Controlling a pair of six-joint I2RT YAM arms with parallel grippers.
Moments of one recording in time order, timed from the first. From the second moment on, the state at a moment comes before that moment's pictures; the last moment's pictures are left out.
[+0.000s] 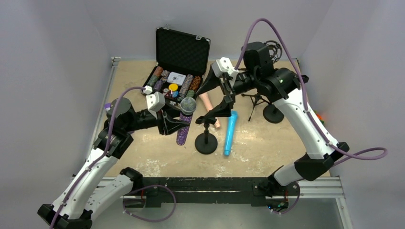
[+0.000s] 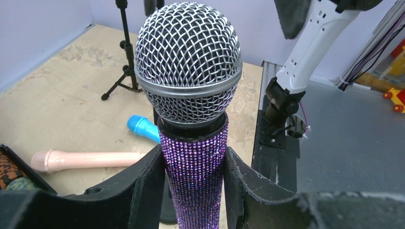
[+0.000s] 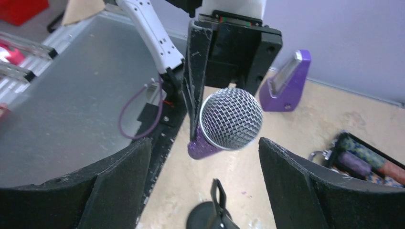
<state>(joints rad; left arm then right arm) -0.47 0.77 0.90 -0.15 0.83 -0.10 0.63 1.49 1.90 -0.92 -1.17 -0.57</state>
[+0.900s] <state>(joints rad) -0.47 0.79 0.90 -0.04 0.85 -0.23 0.75 1.60 1.89 -0.67 -1.15 -0.17</state>
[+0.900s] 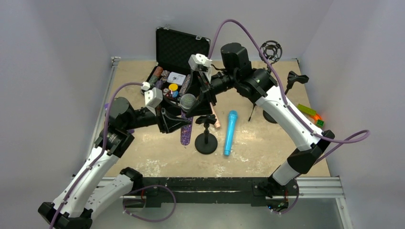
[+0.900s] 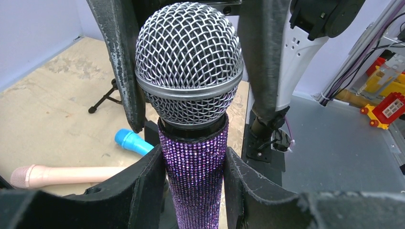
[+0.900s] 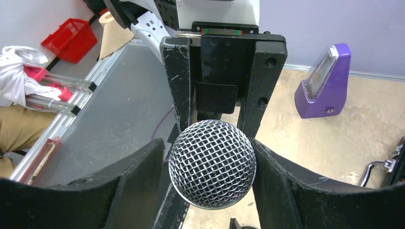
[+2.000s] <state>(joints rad) -0.48 0.66 0.45 0.32 0.76 -0.41 0.75 1.60 1.88 -0.63 -1.15 -0.11</state>
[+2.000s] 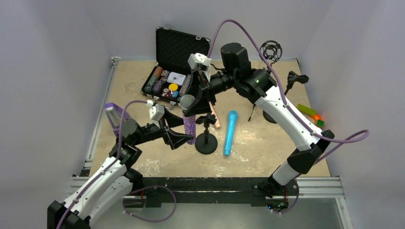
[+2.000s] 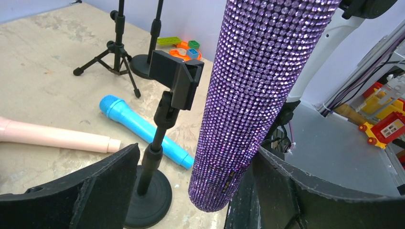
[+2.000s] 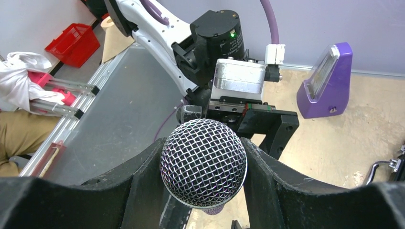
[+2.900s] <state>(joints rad) -0.53 0.87 0.38 0.85 0.82 -0.59 0.74 1.60 1.86 -0.56 -1.17 -0.05</state>
